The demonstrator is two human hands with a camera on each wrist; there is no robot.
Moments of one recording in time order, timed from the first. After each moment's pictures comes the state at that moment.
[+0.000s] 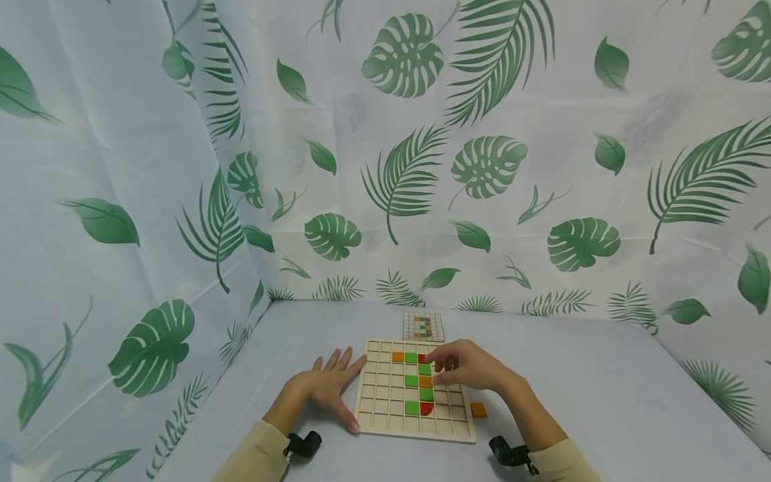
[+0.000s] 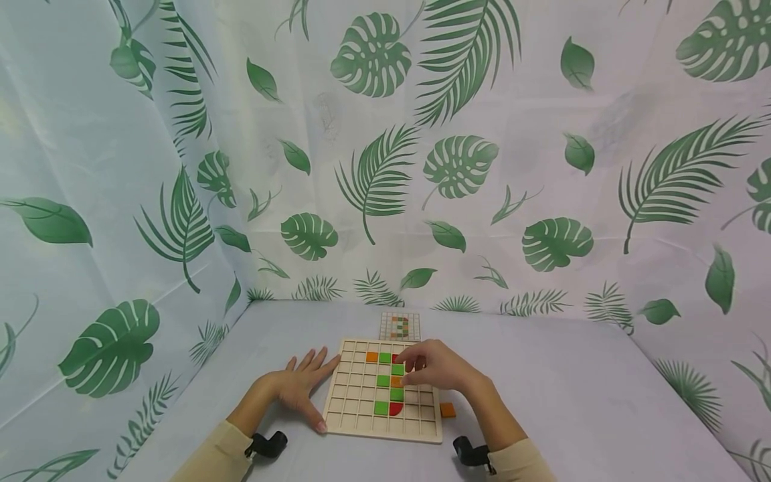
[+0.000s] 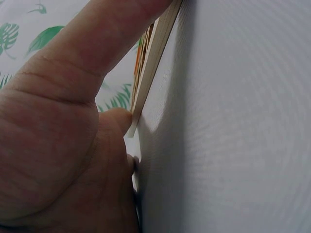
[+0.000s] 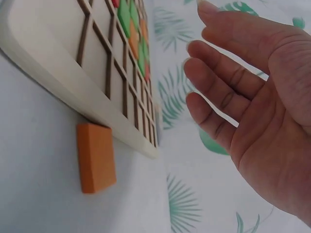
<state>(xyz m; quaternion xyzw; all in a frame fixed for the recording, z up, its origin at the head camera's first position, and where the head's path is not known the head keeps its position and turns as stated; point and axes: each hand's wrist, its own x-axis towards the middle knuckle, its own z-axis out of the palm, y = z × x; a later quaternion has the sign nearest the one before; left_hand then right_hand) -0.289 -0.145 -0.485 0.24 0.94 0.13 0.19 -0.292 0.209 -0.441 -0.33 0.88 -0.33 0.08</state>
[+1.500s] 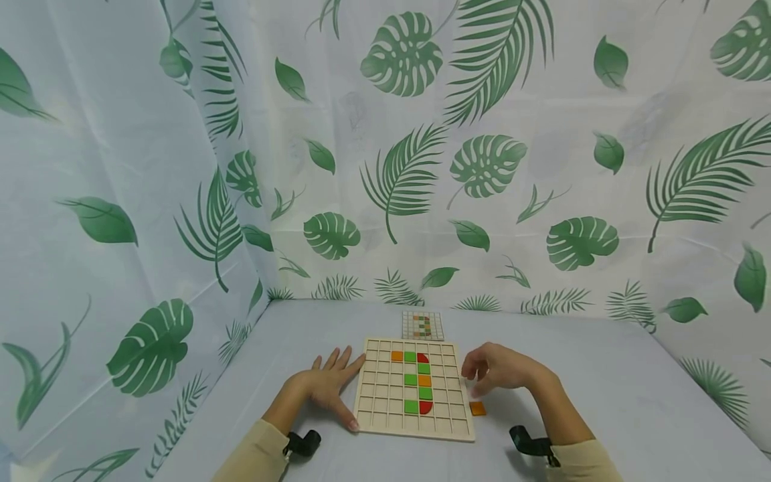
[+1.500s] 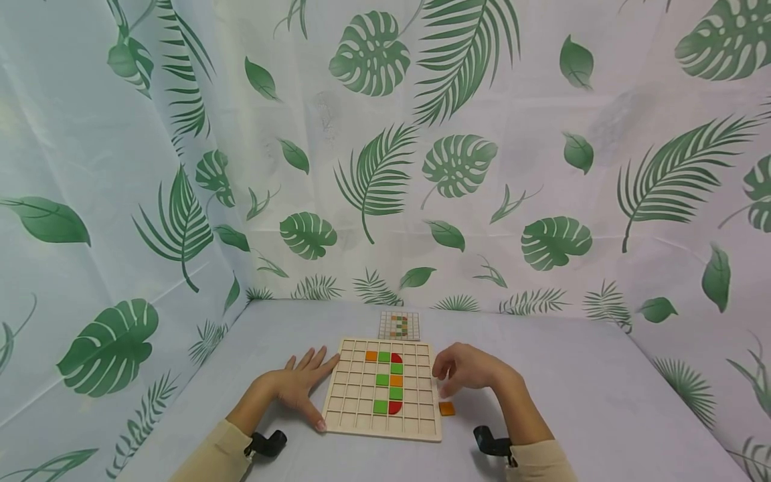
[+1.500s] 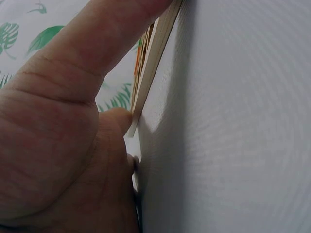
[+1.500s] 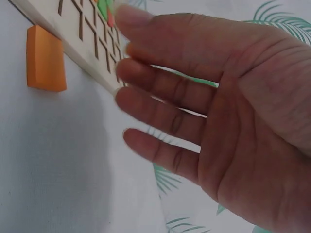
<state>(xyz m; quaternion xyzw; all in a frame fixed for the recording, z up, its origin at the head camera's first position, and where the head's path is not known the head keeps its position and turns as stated) -0.287 -0.145 -0.483 0.24 0.94 0.13 0.19 -0.289 0.258 -0.433 -0.24 0.91 -0.29 0.18</state>
